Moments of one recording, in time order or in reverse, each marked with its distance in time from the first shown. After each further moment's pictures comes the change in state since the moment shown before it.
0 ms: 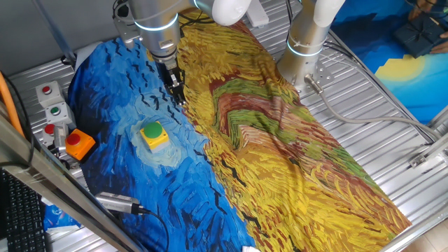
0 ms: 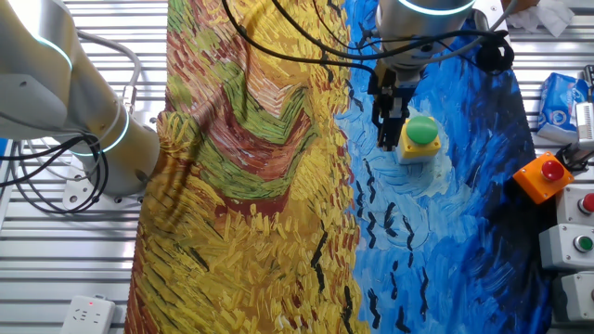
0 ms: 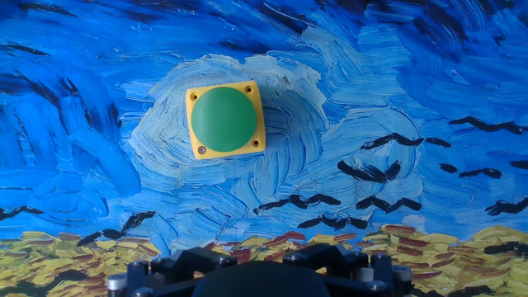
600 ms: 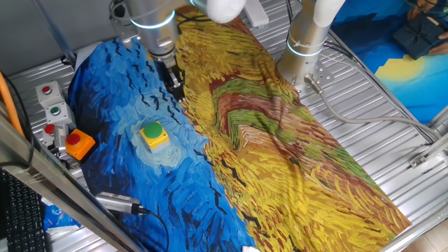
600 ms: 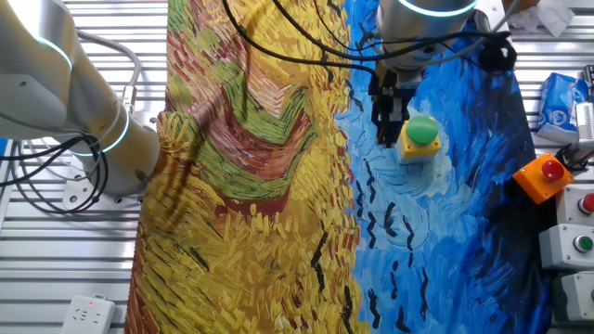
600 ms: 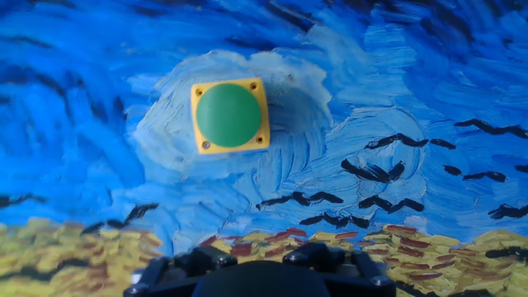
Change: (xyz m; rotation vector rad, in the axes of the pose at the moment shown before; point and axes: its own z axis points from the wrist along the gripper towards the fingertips) arm 0.002 0.001 -0.005 -0.037 0.040 -0.077
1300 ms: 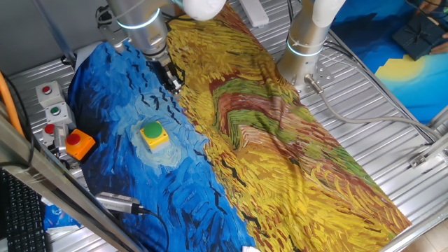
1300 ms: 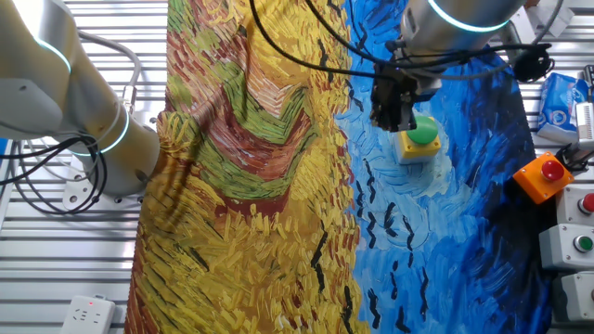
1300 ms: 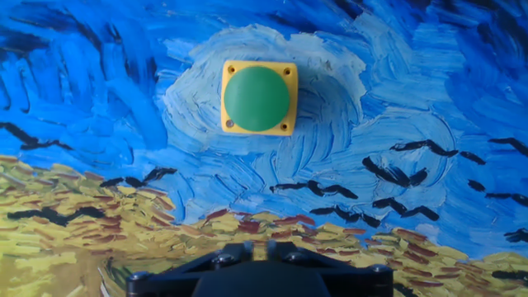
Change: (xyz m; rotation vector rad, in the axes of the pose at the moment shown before) arm 0.004 -0.004 0.003 -0.044 0.069 -0.112
